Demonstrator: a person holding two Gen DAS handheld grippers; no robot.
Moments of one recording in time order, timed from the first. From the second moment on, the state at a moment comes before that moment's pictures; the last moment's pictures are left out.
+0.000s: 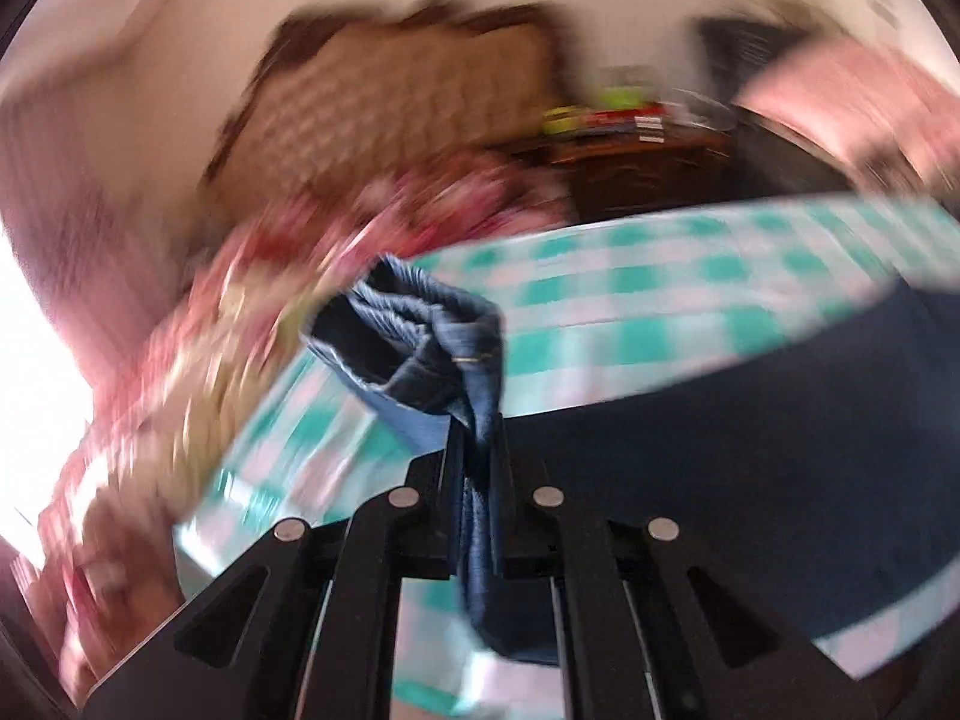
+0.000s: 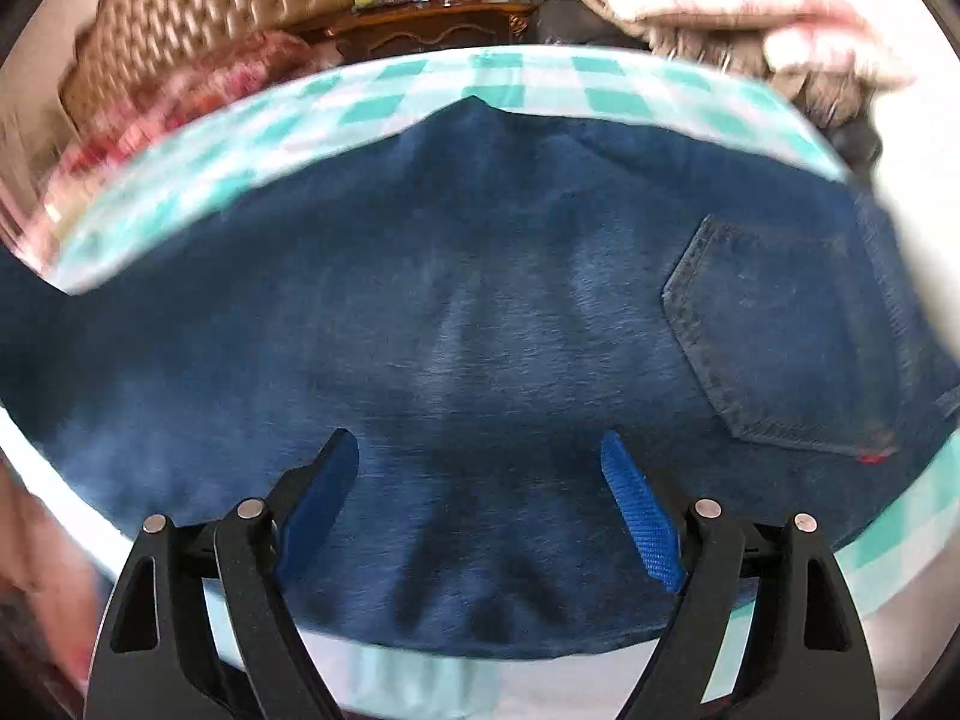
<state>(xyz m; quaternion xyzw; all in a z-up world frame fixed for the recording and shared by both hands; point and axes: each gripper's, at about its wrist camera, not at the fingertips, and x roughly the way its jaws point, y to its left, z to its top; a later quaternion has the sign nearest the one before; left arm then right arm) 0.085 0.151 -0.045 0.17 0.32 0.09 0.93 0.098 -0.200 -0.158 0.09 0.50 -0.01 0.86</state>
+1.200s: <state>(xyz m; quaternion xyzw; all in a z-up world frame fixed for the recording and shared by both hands) 0.036 -0.006 -0.143 0.36 0.29 -0.10 0.88 0.156 -0.148 -0.170 0.39 0.60 0.25 0.65</state>
